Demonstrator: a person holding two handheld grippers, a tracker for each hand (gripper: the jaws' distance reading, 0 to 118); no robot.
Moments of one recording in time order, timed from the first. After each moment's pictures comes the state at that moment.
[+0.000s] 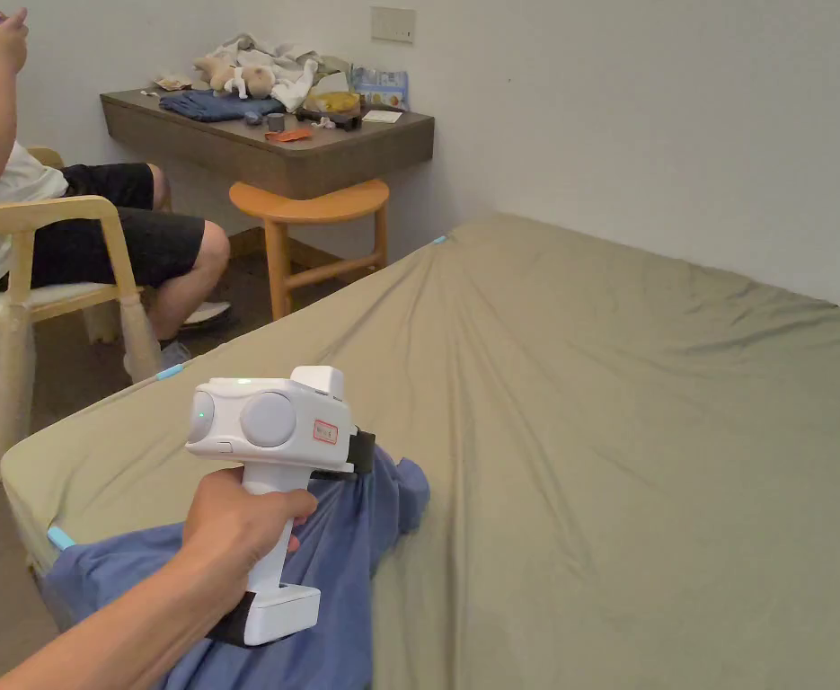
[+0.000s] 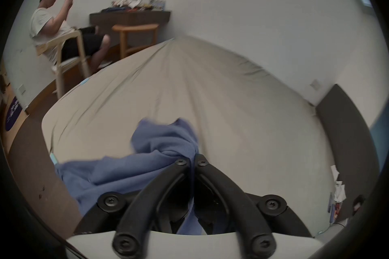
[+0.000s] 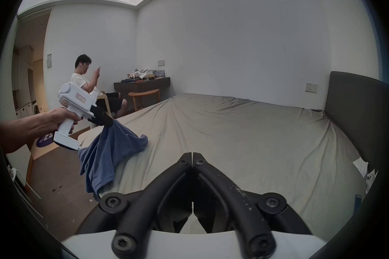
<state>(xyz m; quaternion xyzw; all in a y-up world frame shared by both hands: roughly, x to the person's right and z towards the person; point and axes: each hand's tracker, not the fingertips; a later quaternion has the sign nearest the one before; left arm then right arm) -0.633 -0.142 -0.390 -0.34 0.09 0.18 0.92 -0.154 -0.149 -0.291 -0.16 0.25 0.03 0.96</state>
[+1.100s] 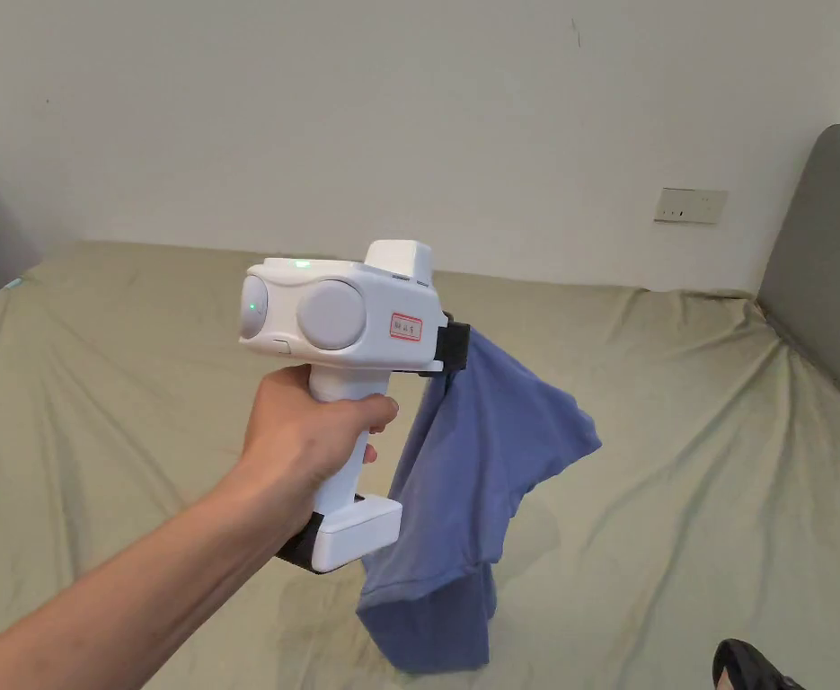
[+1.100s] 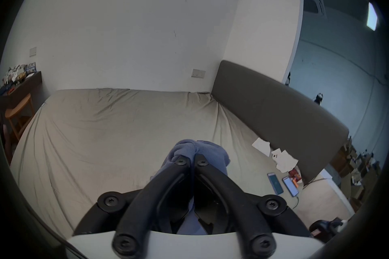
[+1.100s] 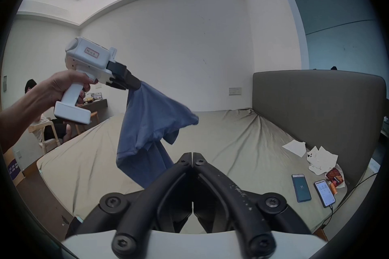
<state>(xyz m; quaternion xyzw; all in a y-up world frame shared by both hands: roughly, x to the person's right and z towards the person) -0.217 -0.014 -0.488 -0.25 -0.25 0.04 0.93 0.037 -0.127 -0.201 -0.12 0.01 -0.01 0.99</state>
